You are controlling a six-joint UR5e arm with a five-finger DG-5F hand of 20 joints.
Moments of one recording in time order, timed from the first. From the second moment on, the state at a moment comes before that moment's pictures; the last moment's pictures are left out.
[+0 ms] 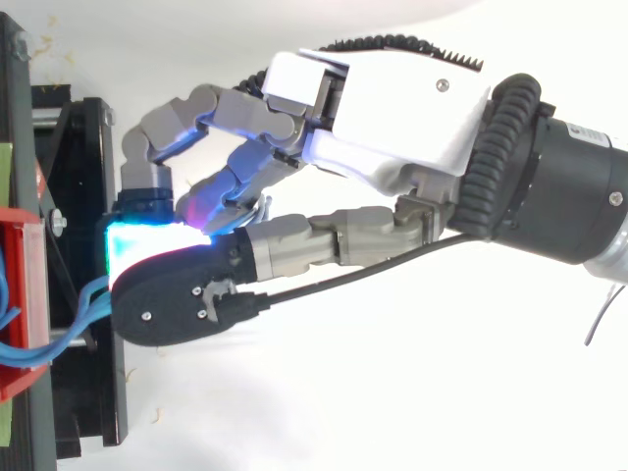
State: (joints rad) arm 0.18 -2.29 -1.01 -3.05 -1.13 -0.06
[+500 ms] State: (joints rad) arm 0.19 -2.29 -1.01 -3.05 -1.13 -0.06
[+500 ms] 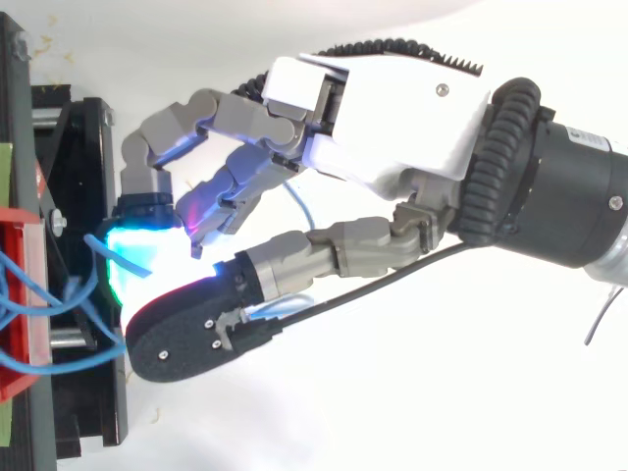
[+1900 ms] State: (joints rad) arm 0.19 -2.29 -1.01 -3.05 -1.13 -0.06
